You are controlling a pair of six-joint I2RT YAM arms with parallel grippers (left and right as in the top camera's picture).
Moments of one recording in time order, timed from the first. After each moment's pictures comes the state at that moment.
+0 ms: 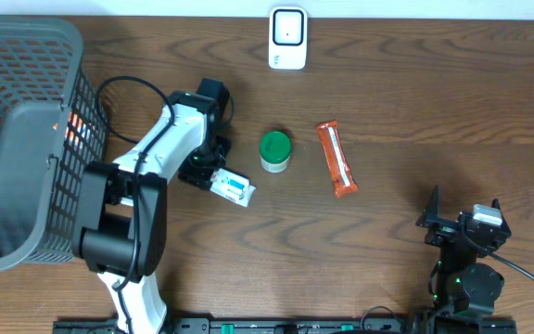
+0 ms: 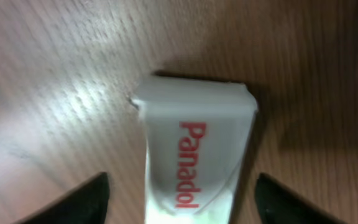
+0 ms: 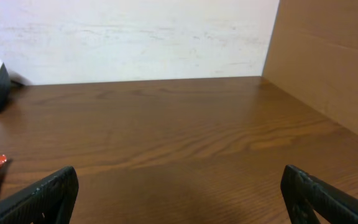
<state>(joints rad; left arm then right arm) -0.28 1.96 1.37 -1.04 0.00 -1.46 -0.18 0.02 0.01 -0.06 0.11 -0.04</state>
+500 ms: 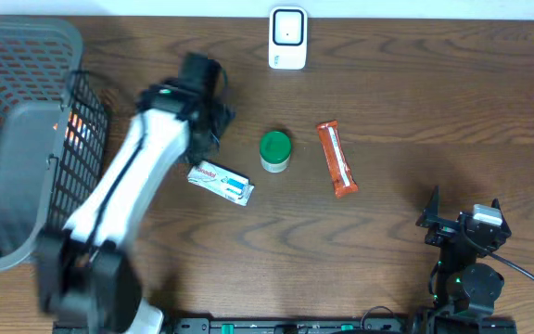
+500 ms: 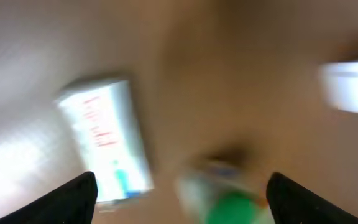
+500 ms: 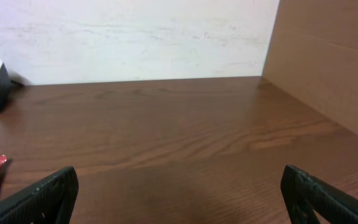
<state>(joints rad) -0.27 1.69 1.43 -0.94 -0.01 -1.24 -0.18 0.02 0.01 -0.06 0.10 -0.04</state>
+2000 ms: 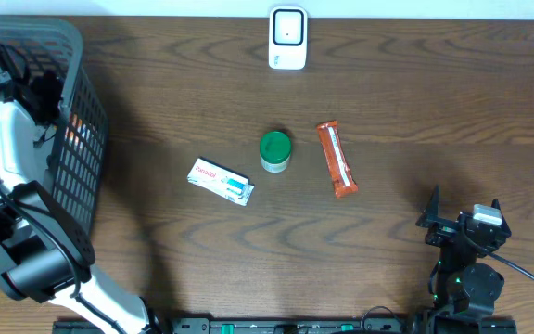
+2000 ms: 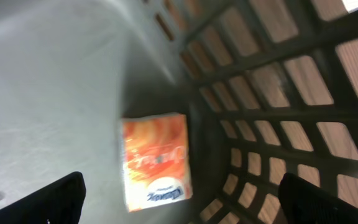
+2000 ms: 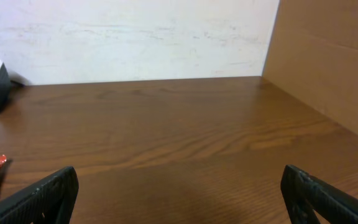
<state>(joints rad) 0.47 1.91 1.56 -0.68 0.09 -0.51 -0.18 0.02 0.01 -0.06 0.10 -0.04</state>
